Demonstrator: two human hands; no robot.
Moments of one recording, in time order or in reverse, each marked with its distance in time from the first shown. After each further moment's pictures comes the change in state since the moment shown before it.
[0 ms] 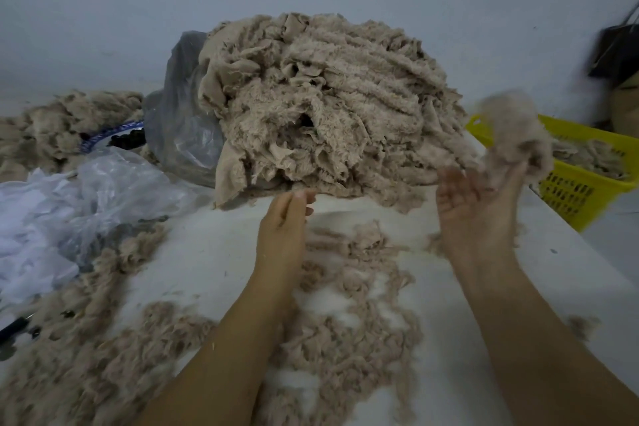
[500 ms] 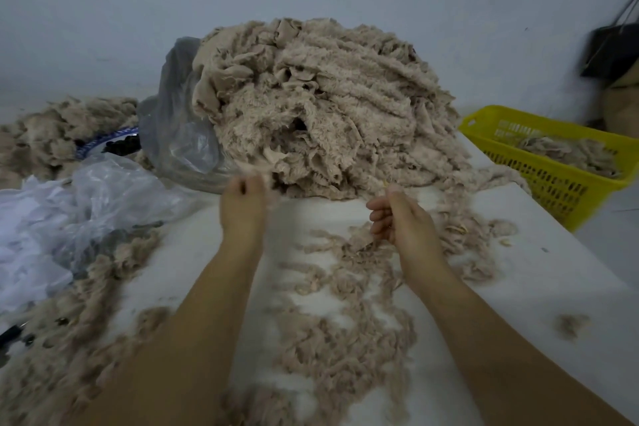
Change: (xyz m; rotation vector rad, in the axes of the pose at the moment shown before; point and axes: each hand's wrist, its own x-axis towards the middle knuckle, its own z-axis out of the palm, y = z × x) left_hand 0.058 -0.001 -0.020 0.102 0.284 -0.123; right_hand -0.016 0.050 -0.005 -0.813 -0.229 0.055
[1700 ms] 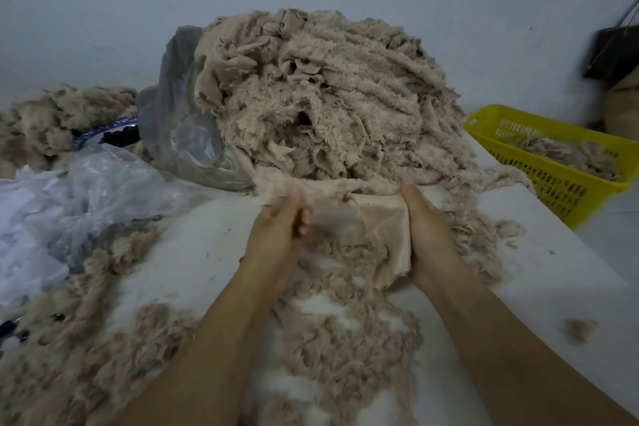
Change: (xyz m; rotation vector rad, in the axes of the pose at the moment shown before) left_hand -0.051 -0.004 -0.001 -0.572 -0.484 -0.205; right_hand -0.002 -0.013 0.001 0.274 -0.012 0.195
